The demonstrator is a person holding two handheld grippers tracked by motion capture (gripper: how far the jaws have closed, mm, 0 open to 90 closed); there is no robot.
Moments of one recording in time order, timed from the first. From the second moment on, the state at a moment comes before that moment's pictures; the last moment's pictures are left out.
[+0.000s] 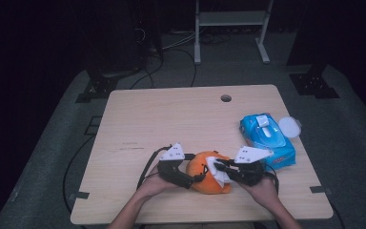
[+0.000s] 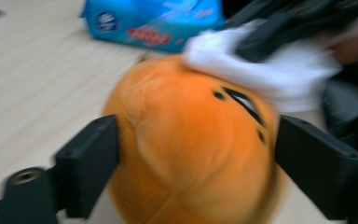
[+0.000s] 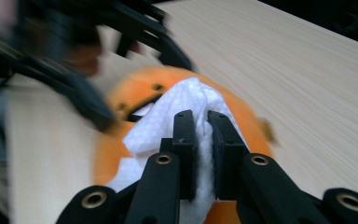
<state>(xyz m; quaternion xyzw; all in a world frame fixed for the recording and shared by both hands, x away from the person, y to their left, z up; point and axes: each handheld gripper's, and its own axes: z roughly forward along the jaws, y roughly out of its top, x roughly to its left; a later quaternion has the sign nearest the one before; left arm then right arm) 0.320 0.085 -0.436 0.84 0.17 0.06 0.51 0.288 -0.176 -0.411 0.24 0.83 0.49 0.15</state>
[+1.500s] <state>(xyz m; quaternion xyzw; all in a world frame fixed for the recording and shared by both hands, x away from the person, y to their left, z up) 0.335 0.123 -0.449 0.85 0.19 0.05 0.49 0.288 -0.185 -0.421 0.22 0.85 0.46 0.14</state>
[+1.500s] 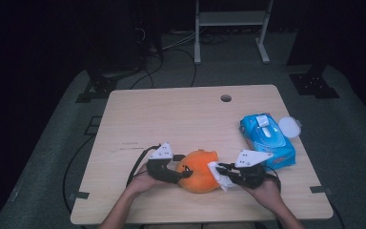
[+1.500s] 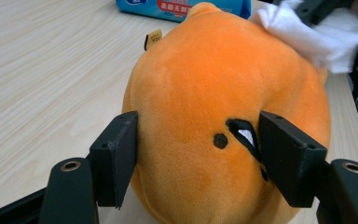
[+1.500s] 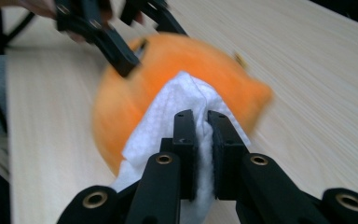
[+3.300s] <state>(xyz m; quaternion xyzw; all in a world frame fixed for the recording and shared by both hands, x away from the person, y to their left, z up) 0.319 0.110 -0.446 0.85 0.16 0.08 0.49 0.296 -0.184 -0.416 0.26 0.83 0.48 0.12</state>
